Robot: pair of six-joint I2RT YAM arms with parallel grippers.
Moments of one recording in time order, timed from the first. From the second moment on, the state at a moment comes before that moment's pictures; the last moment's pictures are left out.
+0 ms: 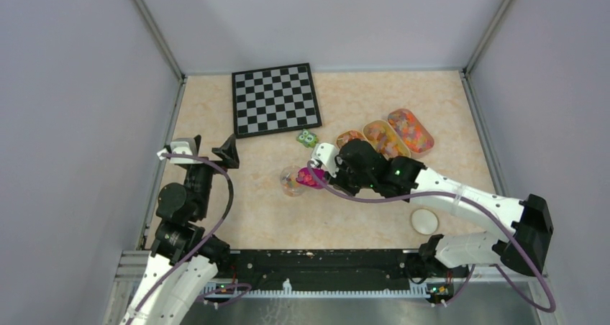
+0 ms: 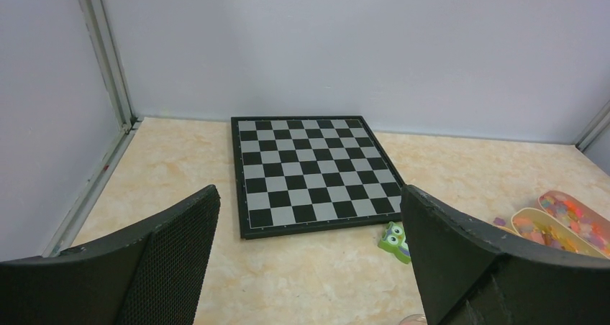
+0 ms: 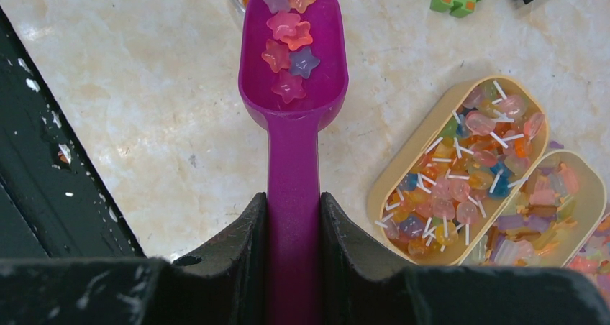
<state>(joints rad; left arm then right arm) -0.38 0.34 0.57 -0.01 -0.30 -0.09 1.00 1.23 1.03 -0.58 0.04 -0.24</state>
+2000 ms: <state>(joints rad) -0.38 0.33 0.57 -0.02 -0.31 -0.08 1.06 1.44 1.36 -0.91 0.11 -0.21</state>
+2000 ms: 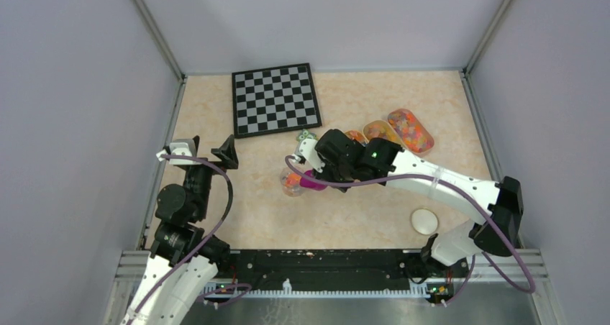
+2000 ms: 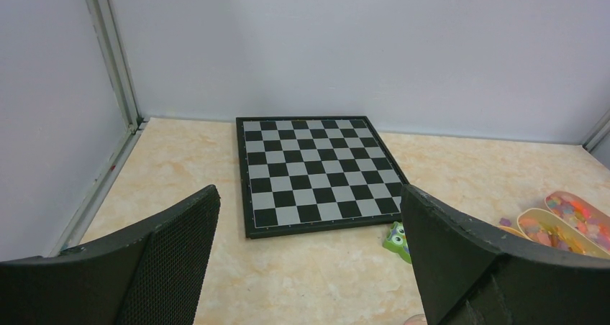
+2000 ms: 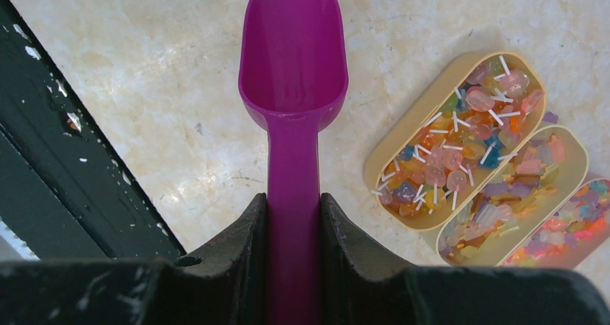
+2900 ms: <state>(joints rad) -0.38 0.31 0.57 -0.02 -0.33 -0.08 1.07 1.49 1.45 -0.99 0.17 -0.20</state>
